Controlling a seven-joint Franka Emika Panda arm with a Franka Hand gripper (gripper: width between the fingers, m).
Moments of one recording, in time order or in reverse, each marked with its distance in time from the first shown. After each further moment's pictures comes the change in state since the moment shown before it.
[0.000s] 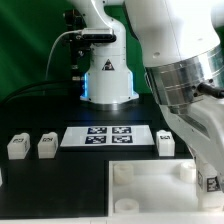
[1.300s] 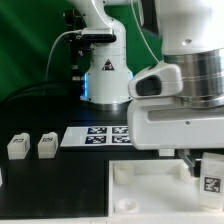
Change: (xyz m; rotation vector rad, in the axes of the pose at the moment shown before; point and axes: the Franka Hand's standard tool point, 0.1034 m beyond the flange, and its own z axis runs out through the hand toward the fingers) arm 0.002 -0.005 -0.005 -0.089 0.085 -0.820
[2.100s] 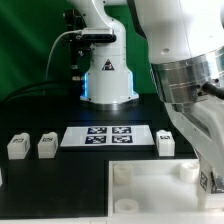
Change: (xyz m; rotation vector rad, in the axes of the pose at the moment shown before) arm -0.002 -0.004 0.002 0.054 -0.078 0.998
